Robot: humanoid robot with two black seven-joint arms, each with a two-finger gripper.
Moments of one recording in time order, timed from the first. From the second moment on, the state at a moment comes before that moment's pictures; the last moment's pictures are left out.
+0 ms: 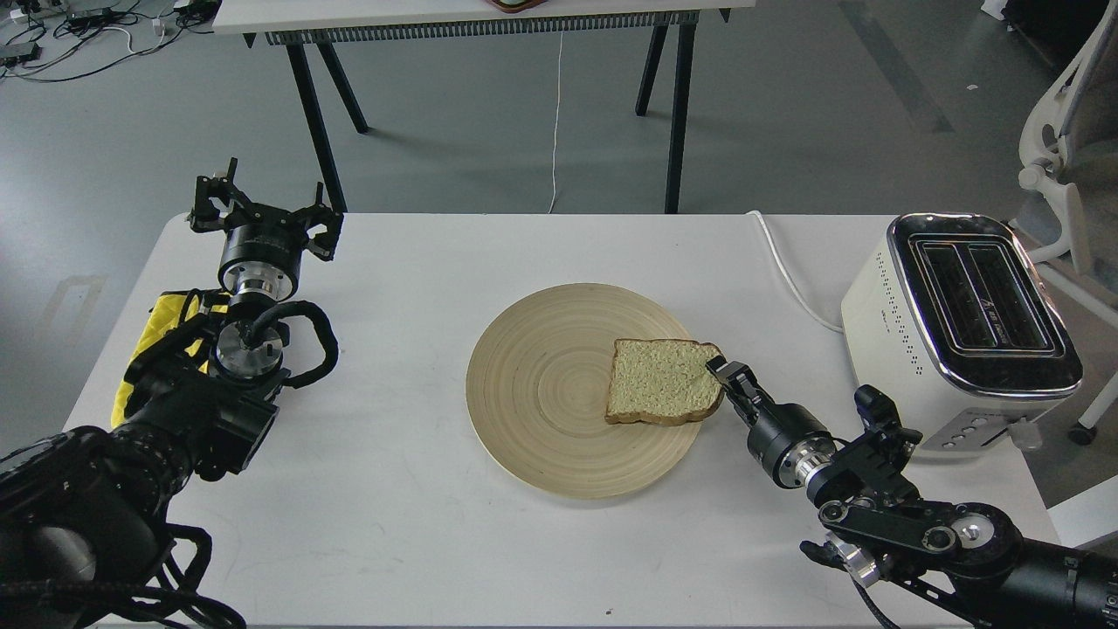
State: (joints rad) left arm -0.82 0.07 -0.58 -0.23 -0.67 -0.49 -0.38; right arm 0.57 -0.38 0.07 1.12 -0.59 -0.49 0.32
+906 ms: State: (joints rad) left arm -0.82 0.07 -0.58 -0.23 -0.67 -0.49 -0.38; right arm 0.70 -1.23 0.38 1.56 -0.60 -0.49 0.31
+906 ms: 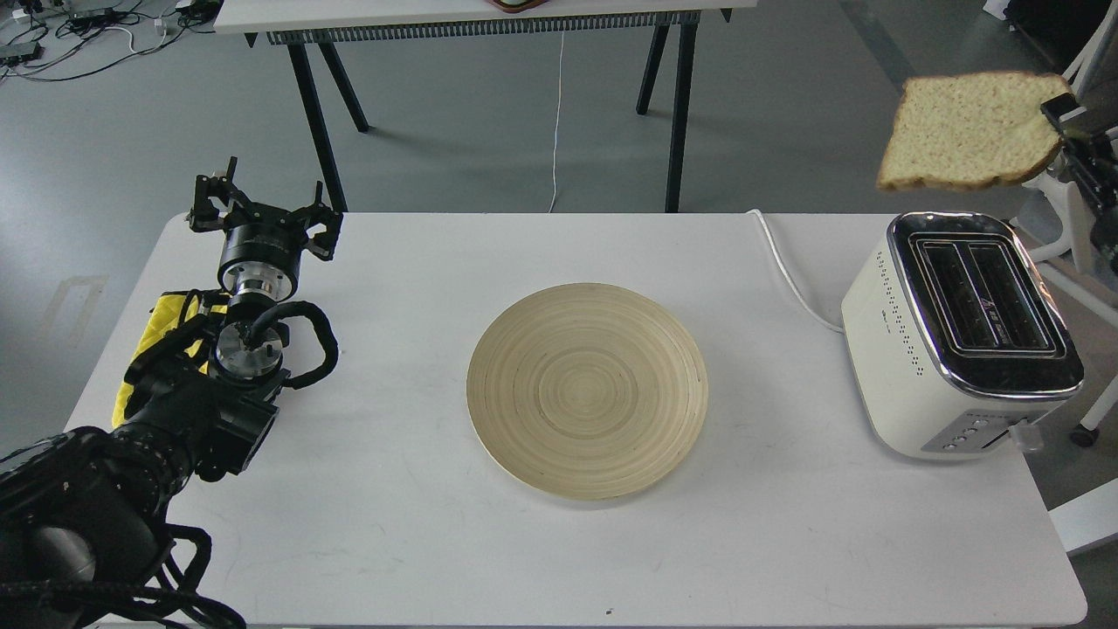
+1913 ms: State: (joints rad) left arm -0.82 0.07 -0.58 -0.23 -0.67 -0.49 -0.38; right arm 0.69 -1.35 0.11 1.54 -0.70 -0.49 0.32
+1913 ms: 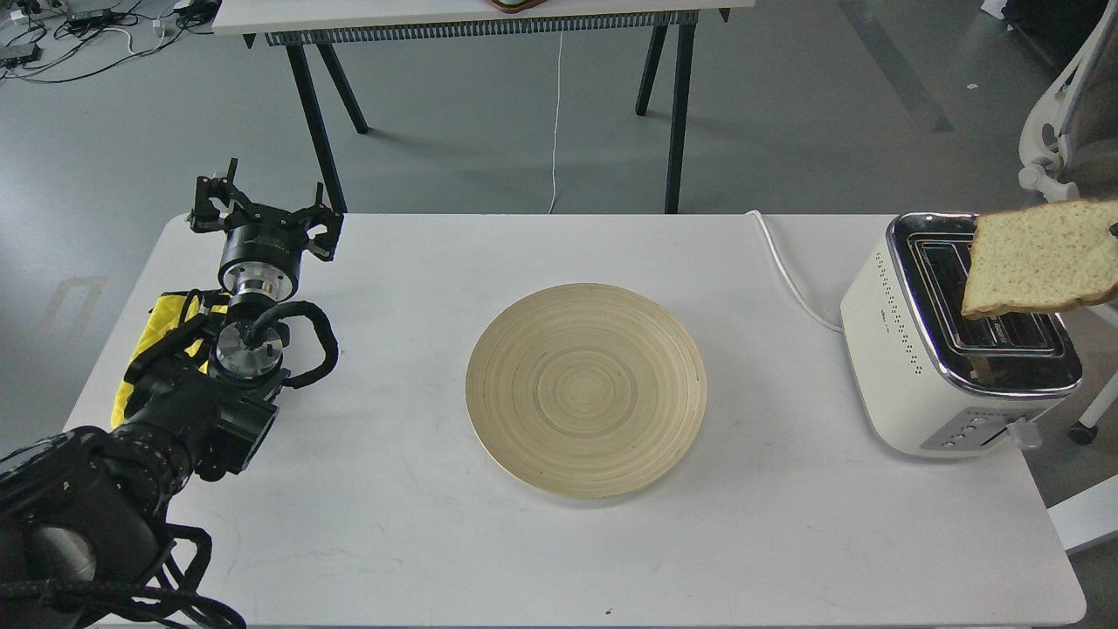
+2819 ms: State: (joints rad) left arm -0.82 0.07 -0.58 -0.23 -0.67 -0.49 -0.38; right arm 0.68 -1.18 0.13 1.47 -0.69 -0.49 0.31
